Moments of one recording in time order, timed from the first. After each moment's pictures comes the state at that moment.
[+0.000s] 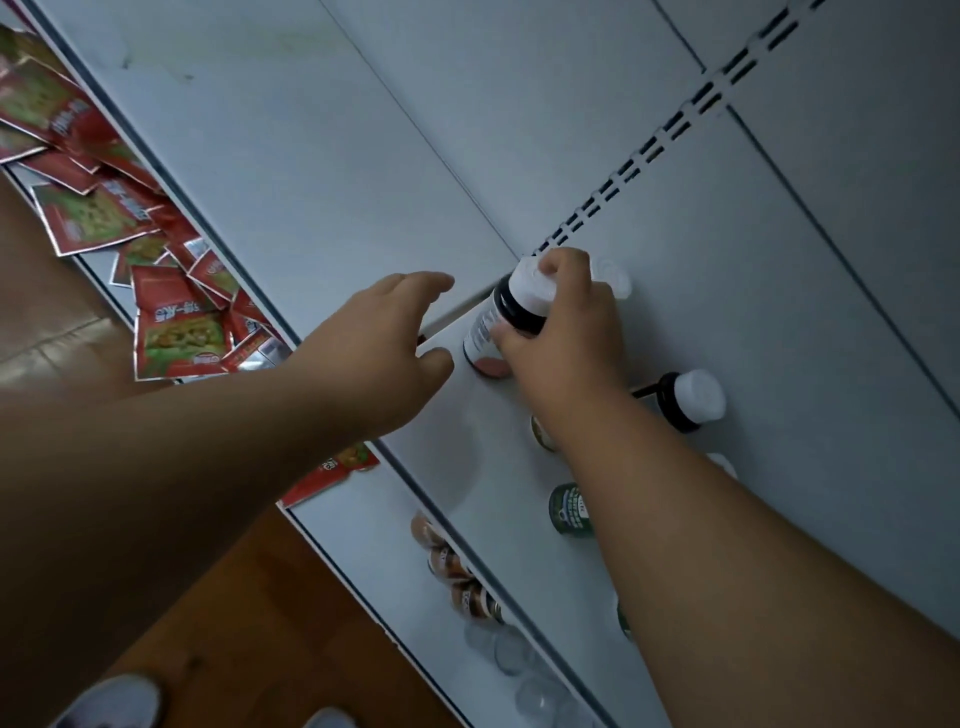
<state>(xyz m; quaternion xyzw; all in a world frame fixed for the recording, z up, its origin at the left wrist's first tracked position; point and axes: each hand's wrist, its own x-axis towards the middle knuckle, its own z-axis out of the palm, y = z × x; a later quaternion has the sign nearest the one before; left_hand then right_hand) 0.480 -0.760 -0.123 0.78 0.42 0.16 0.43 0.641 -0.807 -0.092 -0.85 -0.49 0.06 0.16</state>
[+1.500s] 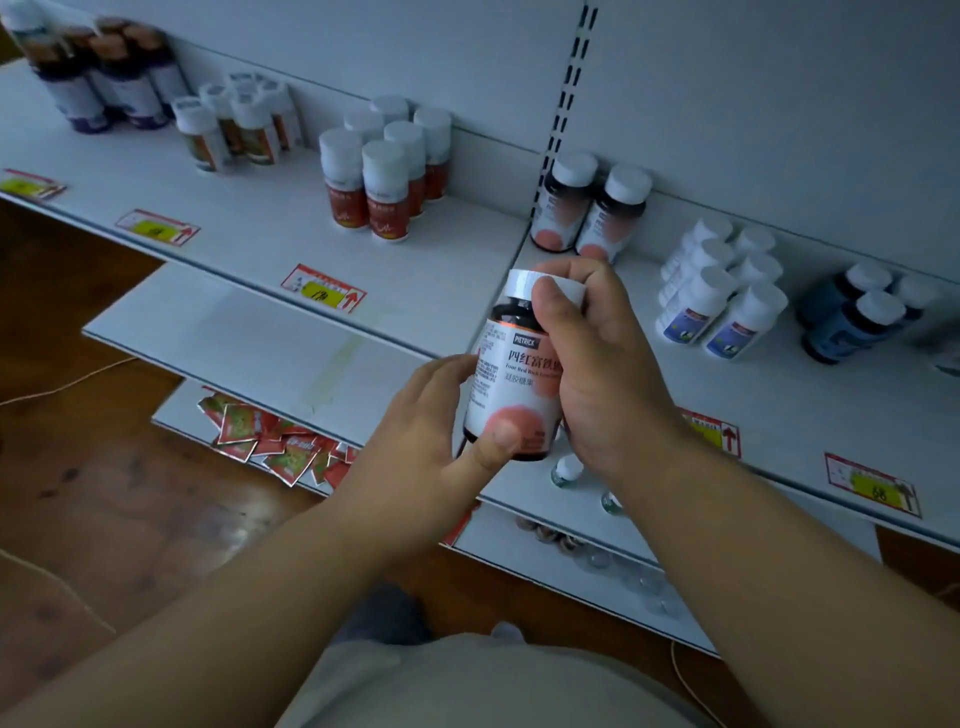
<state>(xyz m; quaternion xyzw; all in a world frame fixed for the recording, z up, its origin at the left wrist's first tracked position) 0.335 -0.804 0.326 0.86 0.21 0.14 0.44 0.472 -0.886 0.374 -0.62 -0.28 0.27 0.68</state>
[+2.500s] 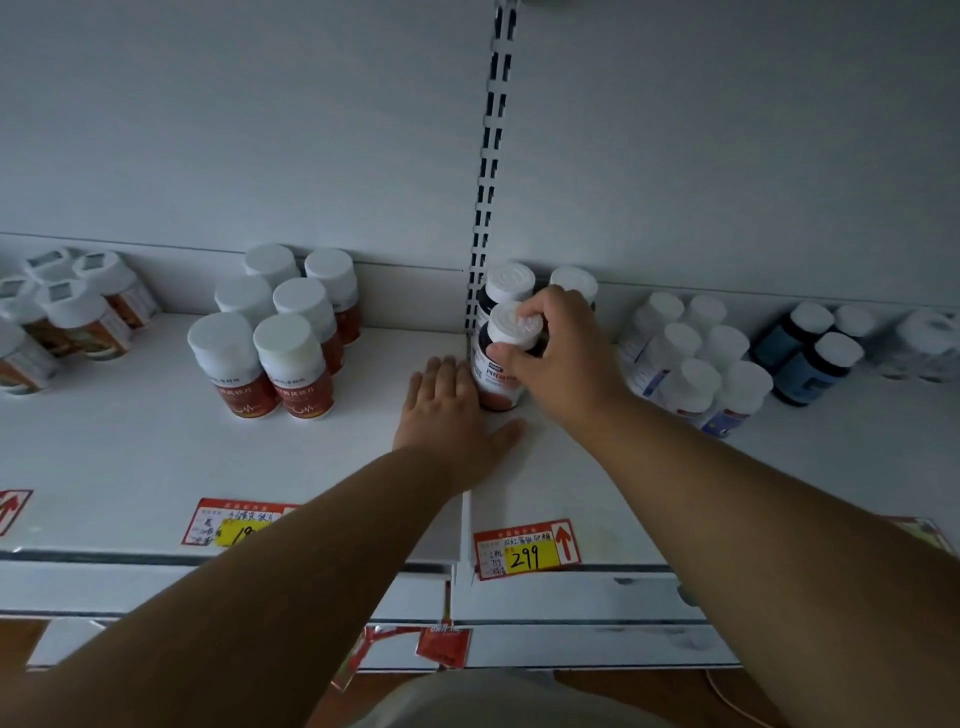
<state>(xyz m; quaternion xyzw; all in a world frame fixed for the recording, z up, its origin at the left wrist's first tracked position) 0.558 -0.662 0.261 0.98 0.14 -0.01 0.16 0.641 -0.779 0.325 -0.87 -0.29 -0.07 0.39</state>
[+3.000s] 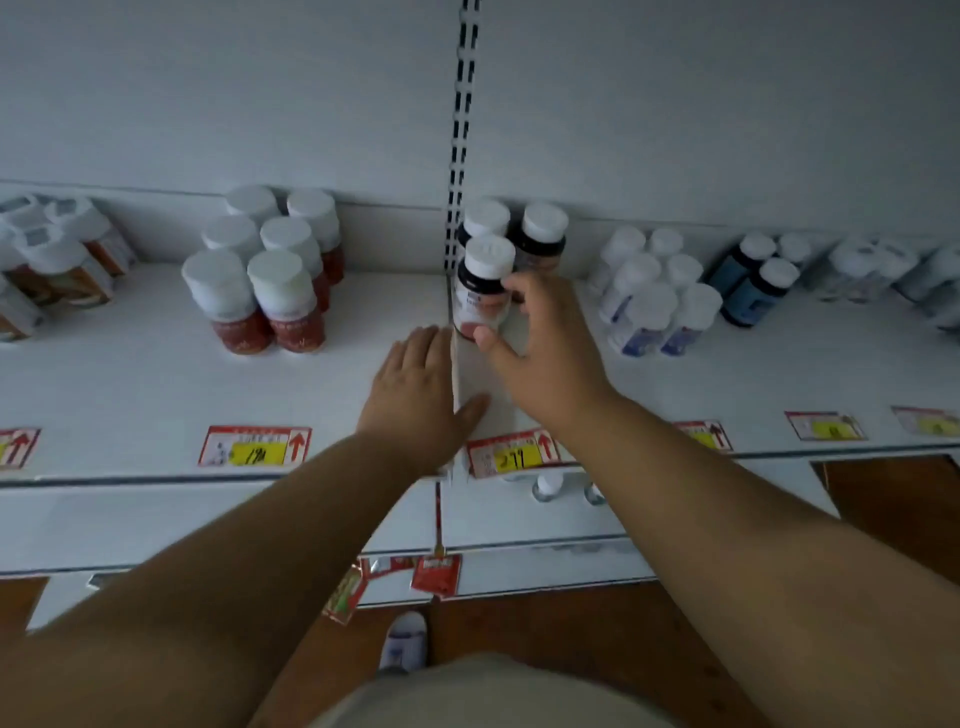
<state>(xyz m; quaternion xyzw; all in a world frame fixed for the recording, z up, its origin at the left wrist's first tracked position) 0.482 -0.669 0.283 0.98 0.07 0.05 0.19 0.554 -0.803 0.330 -0.88 -0.29 -0.08 0.36</state>
